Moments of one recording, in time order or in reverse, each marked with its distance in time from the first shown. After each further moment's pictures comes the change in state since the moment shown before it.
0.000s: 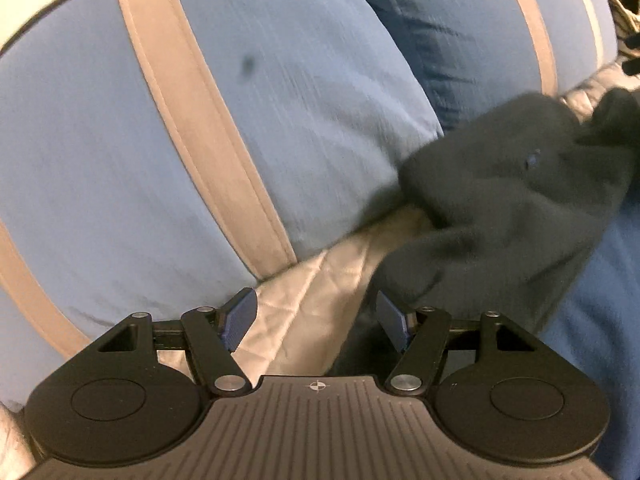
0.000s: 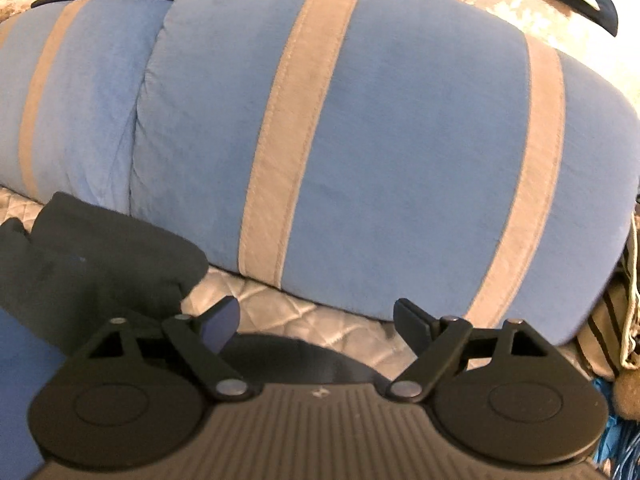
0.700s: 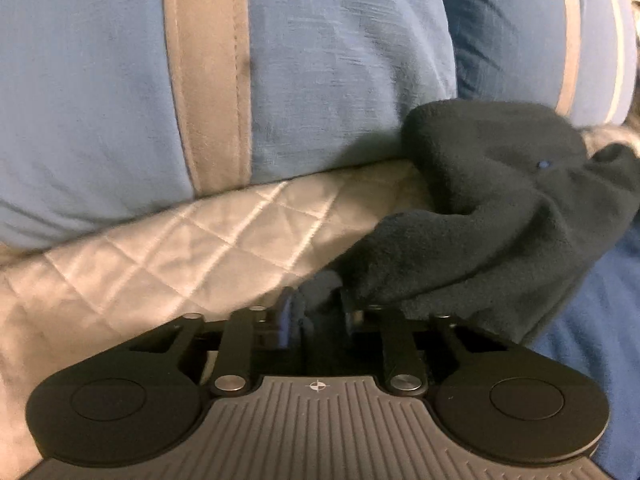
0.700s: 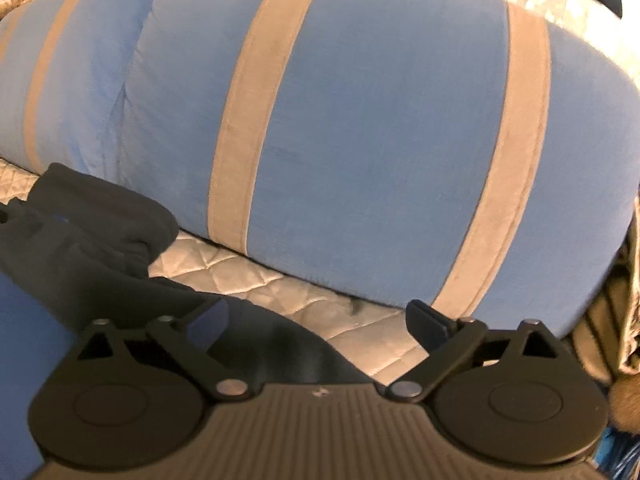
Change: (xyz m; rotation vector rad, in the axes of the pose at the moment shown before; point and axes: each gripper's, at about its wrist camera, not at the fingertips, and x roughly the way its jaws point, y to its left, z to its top) left arm 0.045 0.017 -0.017 -0.267 0.126 -0.173; right arm 0.010 -0.047 -0.022 -0.036 0.038 0.058
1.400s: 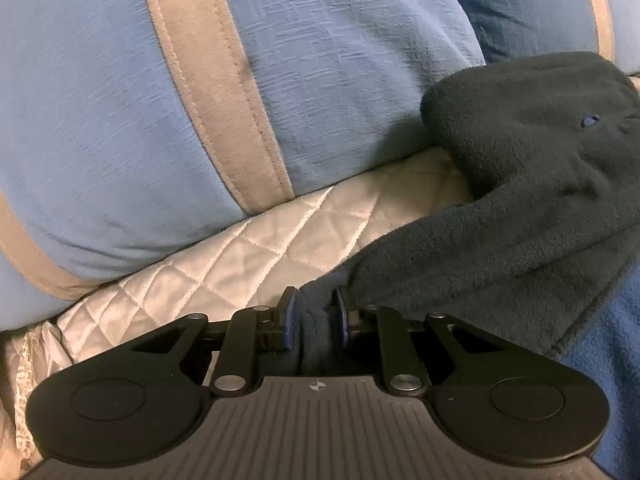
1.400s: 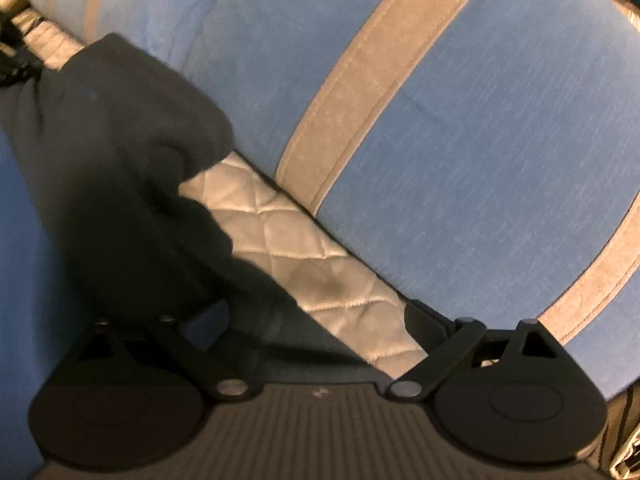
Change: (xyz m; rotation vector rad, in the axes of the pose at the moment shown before) left arm 0.001 -0.033 -0.004 0.110 -0.021 0.270; right arm 0.052 0.052 -0.002 -0.358 0.110 0.062
